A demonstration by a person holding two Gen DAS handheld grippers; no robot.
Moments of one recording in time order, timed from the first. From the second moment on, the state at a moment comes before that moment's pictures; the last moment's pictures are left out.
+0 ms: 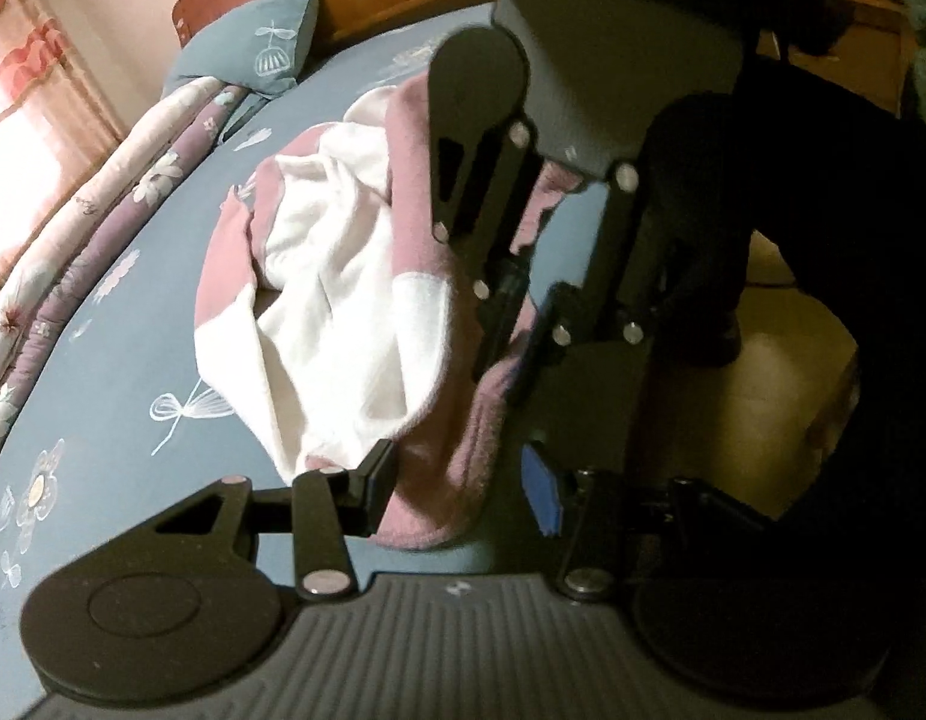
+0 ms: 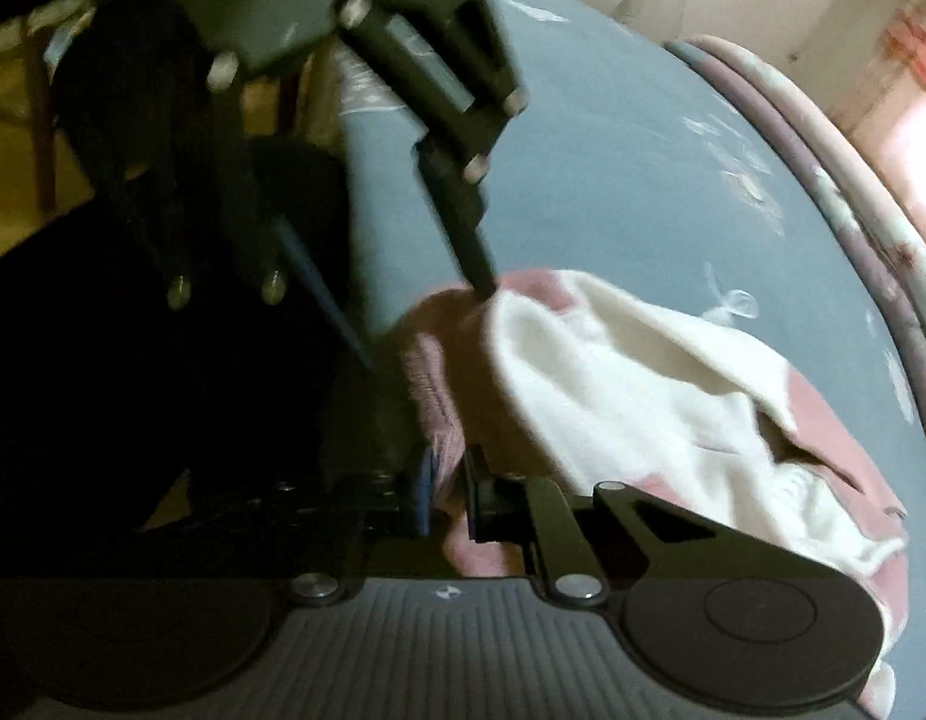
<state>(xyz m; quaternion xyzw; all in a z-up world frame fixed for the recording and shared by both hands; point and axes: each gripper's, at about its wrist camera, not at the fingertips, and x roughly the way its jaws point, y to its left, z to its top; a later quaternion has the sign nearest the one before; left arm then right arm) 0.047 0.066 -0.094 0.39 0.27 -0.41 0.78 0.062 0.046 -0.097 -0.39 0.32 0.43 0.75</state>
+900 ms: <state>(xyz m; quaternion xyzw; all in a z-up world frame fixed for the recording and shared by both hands) 0.047 0.018 -0.097 0.53 0.16 -0.38 0.75 0.092 0.000 -0.045 -0.24 0.35 0.42 0.80</state>
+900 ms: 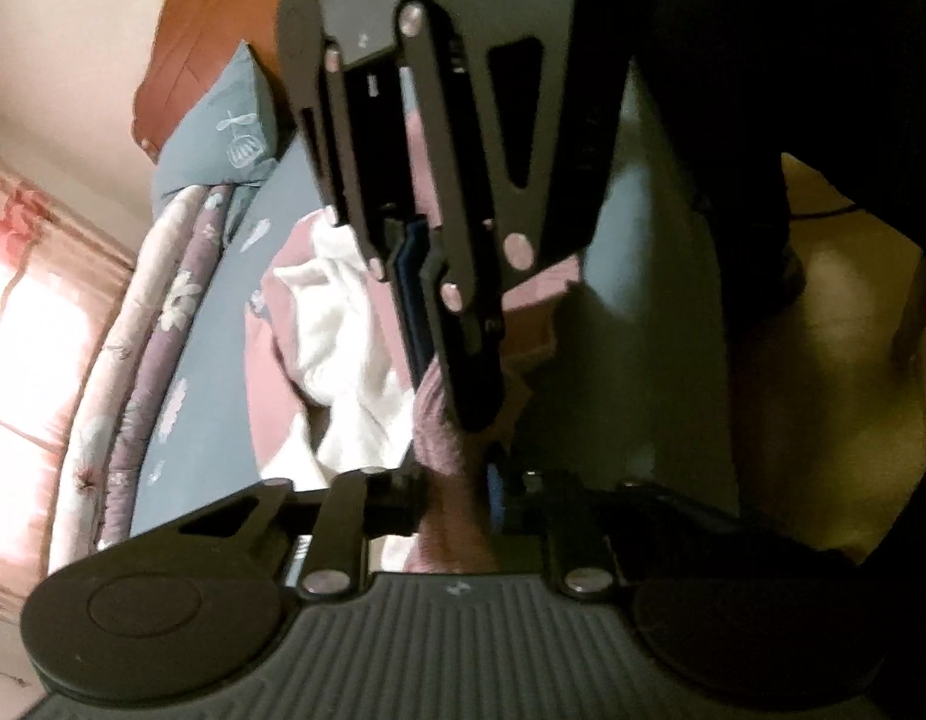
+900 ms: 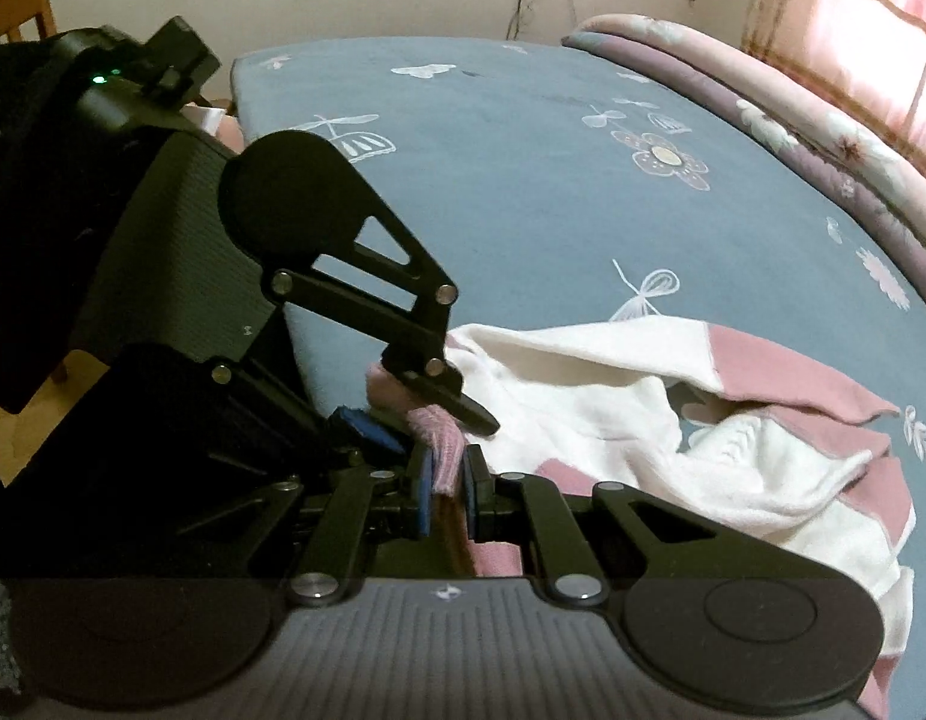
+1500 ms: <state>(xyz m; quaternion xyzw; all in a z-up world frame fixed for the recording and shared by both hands) 0.066 0.043 -0.059 0.44 0.18 -0.36 0.80 0.061 0.024 -0.061 -0.38 0.19 0.35 0.83</state>
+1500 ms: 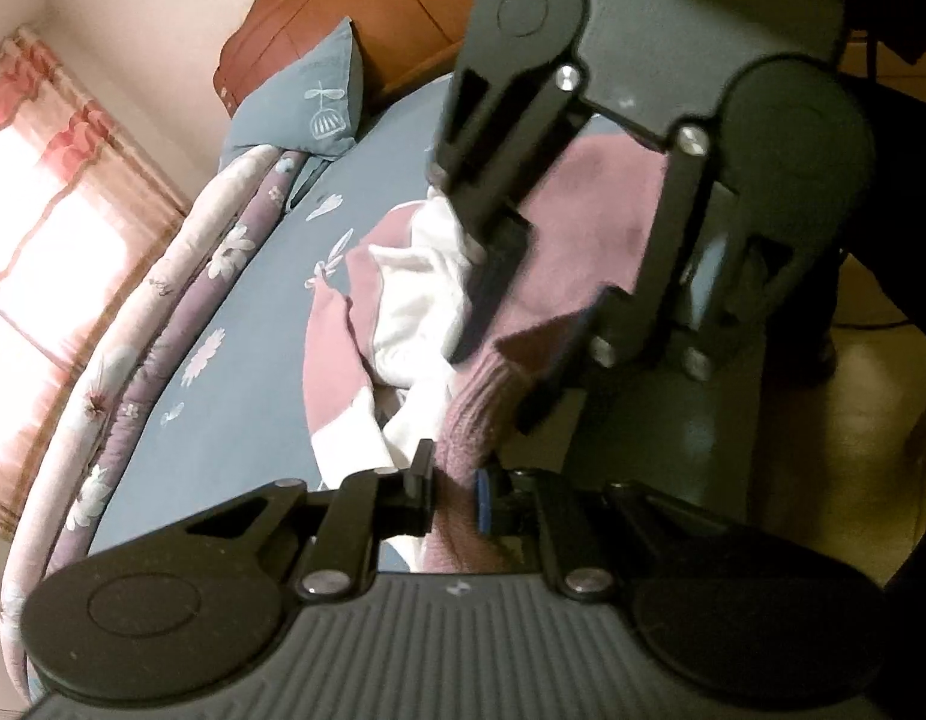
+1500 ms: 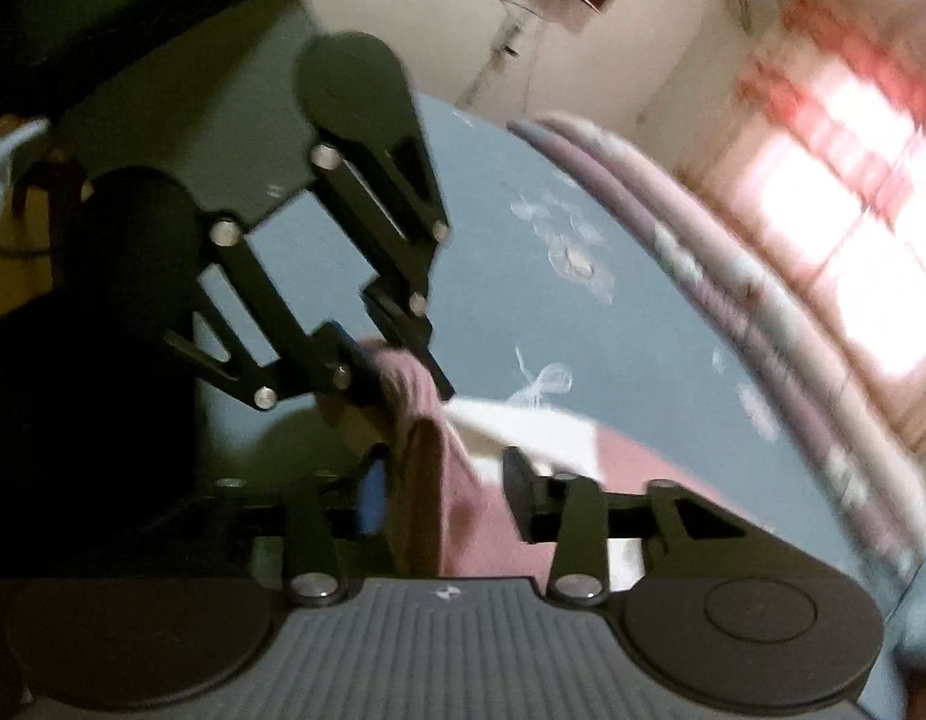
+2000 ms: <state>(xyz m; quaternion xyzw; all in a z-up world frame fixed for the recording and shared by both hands) 0.046 0.023 -0.067 0.51 0.15 -0.37 0.76 0.074 0.010 -0.028 -0.33 0.24 0.36 0.84</state>
